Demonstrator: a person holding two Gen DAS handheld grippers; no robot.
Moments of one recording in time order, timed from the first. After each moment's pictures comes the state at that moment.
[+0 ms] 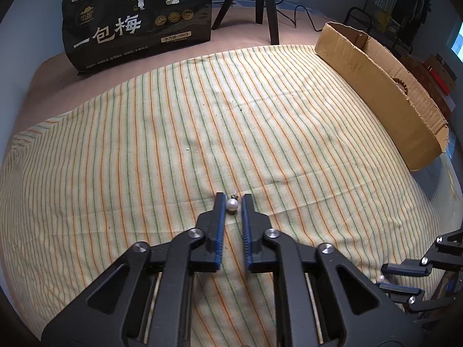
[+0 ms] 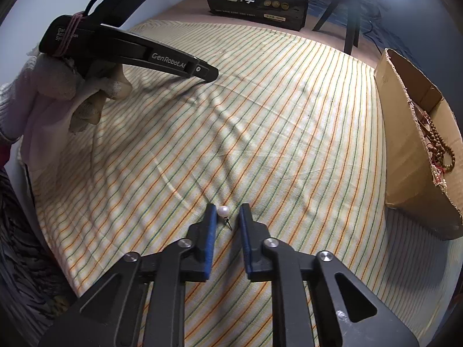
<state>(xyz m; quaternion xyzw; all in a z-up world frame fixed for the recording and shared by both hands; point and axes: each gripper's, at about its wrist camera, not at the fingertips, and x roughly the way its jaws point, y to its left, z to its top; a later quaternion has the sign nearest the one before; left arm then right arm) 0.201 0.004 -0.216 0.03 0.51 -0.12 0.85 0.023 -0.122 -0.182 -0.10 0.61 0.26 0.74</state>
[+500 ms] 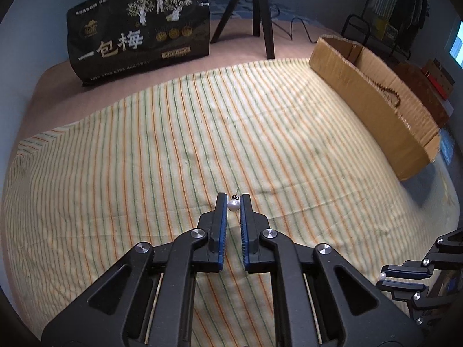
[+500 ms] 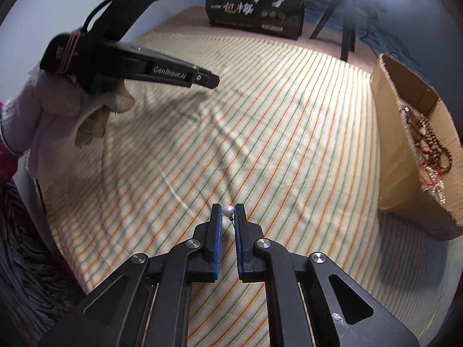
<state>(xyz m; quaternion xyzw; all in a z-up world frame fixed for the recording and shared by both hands) 0.195 0.001 -0.194 0.02 0.49 -0.12 0.86 0.027 -0.130 -0.162 -0.08 0.60 0.26 0.75</state>
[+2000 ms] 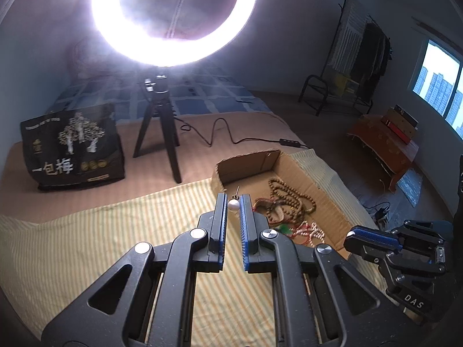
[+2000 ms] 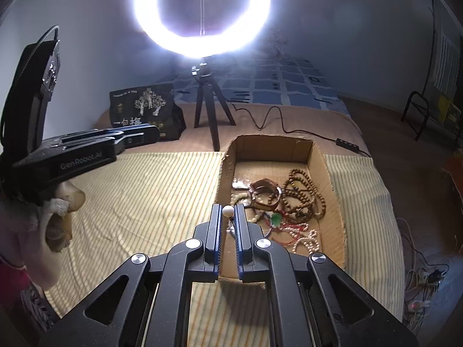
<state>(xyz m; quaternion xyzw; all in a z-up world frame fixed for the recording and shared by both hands) 0.238 -0.125 -0.062 -0.05 0.36 -0.20 0.91 0.118 -0.265 -0.057 -0.01 0.50 0.10 0.86</state>
